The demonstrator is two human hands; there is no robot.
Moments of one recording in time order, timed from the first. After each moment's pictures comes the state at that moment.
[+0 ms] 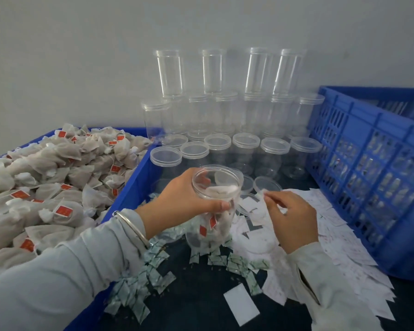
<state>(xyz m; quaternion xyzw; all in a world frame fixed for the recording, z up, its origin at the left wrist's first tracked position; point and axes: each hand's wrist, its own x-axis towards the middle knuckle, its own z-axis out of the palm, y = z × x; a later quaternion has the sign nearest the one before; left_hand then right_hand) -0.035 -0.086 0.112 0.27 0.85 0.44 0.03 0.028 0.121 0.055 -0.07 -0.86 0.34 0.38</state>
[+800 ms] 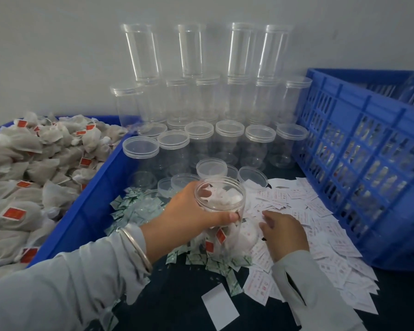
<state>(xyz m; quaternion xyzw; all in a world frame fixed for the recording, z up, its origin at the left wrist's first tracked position) -0.022 -0.036 0.078 0.22 0.83 0.50 0.10 0.014 0.177 -0.015 -0.22 -0.93 0.26 0.12</state>
